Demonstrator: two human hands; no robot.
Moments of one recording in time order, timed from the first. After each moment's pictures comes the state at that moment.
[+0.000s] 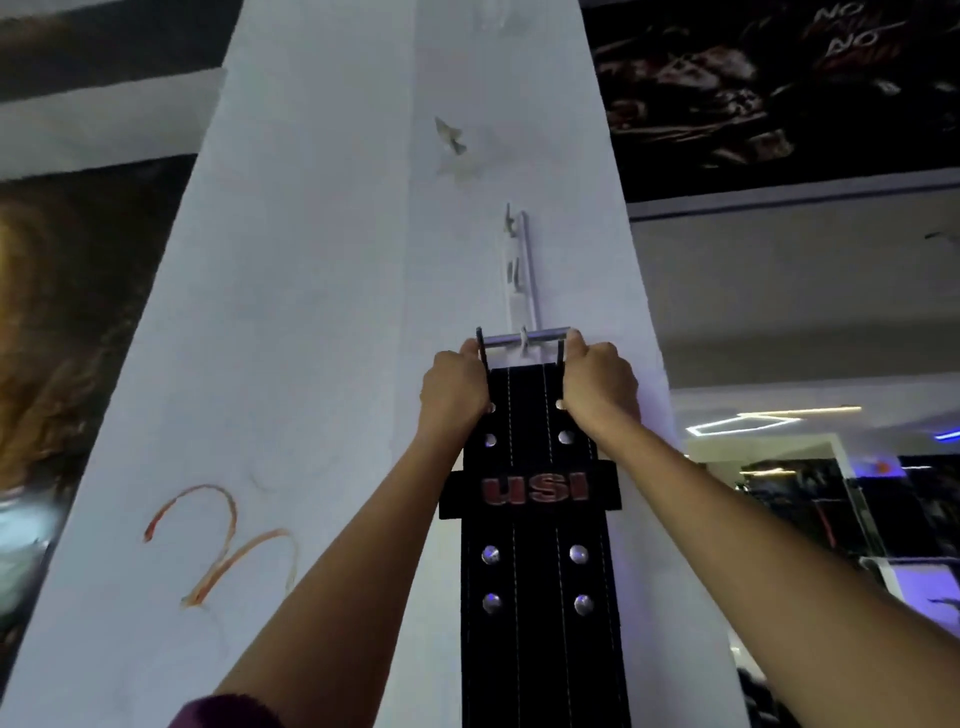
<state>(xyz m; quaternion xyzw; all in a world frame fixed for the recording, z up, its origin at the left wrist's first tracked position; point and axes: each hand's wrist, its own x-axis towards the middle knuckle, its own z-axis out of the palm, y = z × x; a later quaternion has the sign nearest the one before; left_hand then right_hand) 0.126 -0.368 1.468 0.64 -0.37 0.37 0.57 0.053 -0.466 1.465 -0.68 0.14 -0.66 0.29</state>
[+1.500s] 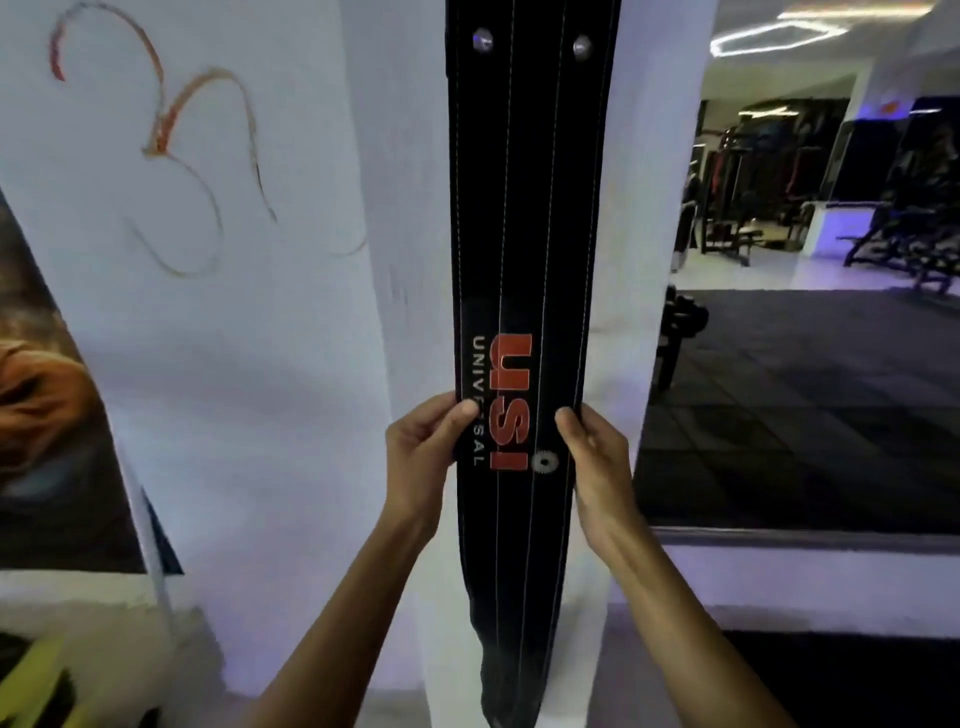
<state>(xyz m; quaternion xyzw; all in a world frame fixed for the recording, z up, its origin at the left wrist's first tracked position) 0.073 -0.307 1.030 0.54 -0.34 -0.04 0.77 -0.012 -0.430 1.019 -0.61 0.02 -0.39 0.69</state>
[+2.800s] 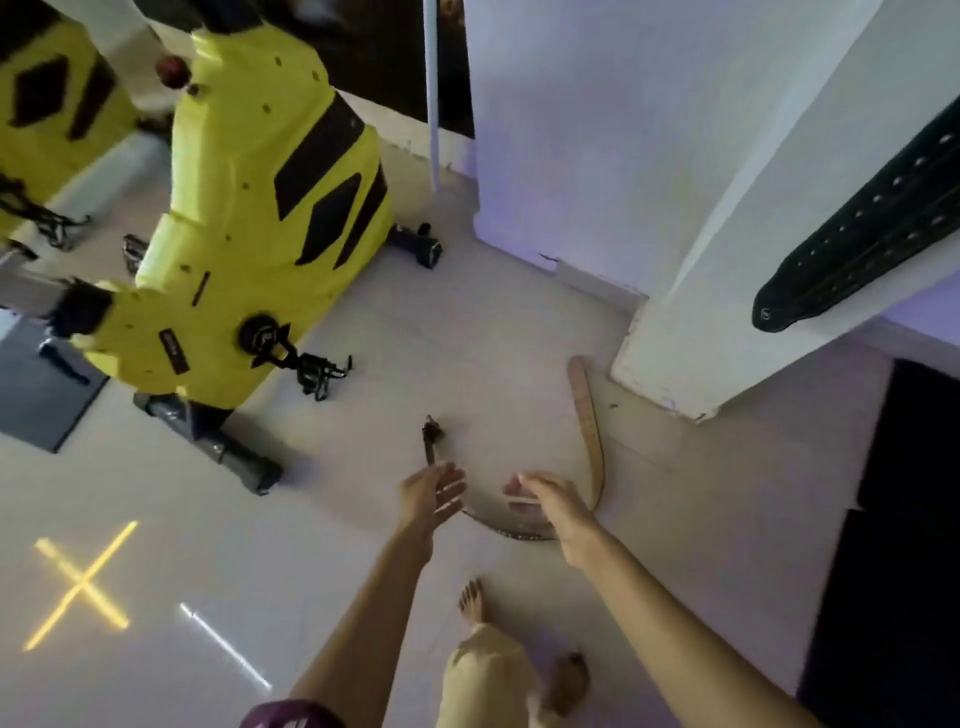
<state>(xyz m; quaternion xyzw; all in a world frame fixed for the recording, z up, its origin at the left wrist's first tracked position) -0.190 0.139 0.648 0.58 0.40 -0.23 0.67 -0.207 -0.021 0.671 -0.60 0.34 0.30 0.66</state>
